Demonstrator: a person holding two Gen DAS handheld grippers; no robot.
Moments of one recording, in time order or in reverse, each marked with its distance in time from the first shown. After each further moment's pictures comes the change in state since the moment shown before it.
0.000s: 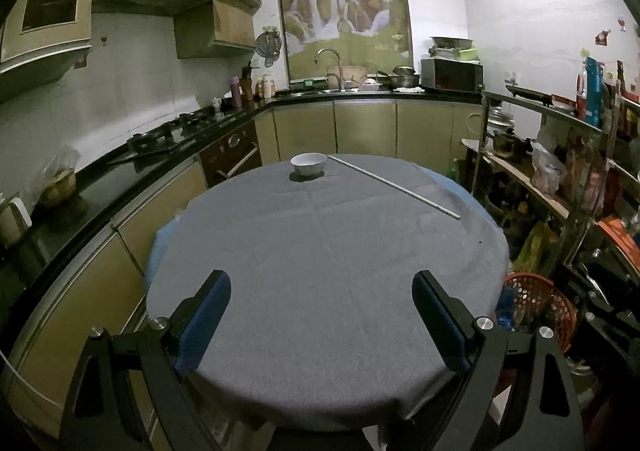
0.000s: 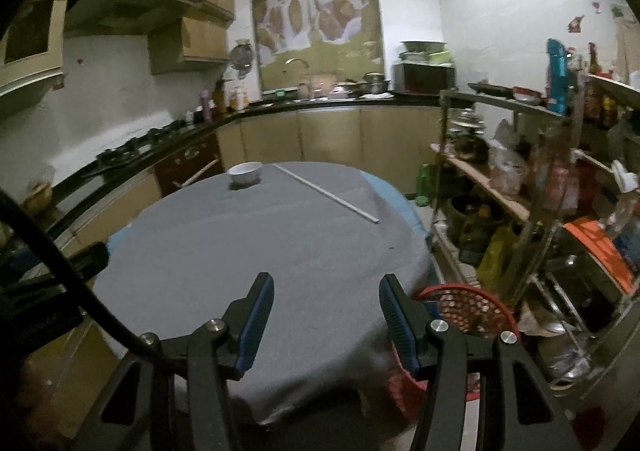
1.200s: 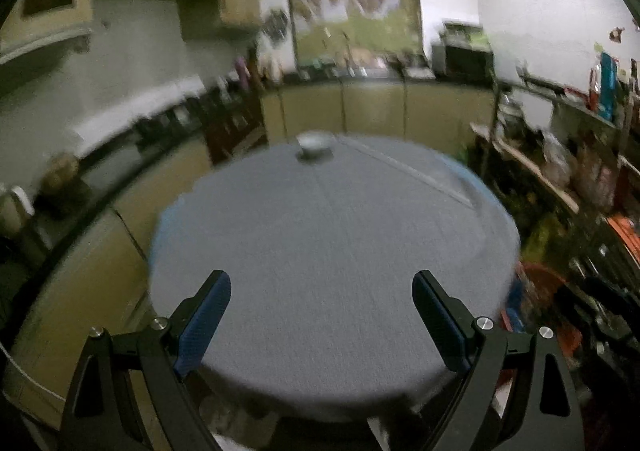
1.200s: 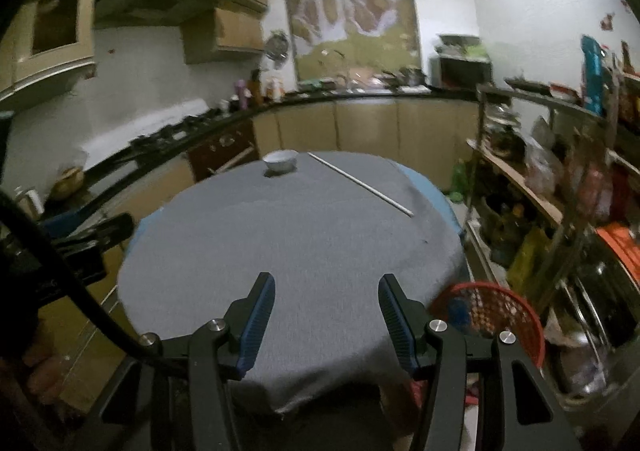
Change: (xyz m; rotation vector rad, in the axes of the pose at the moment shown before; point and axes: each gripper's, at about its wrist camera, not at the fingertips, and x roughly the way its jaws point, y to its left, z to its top) left arm 0.023 0.007 -0.003 -0.016 0.129 -0.001; right arm 0.015 -0.003 -0.013 -0.033 0.058 0.160
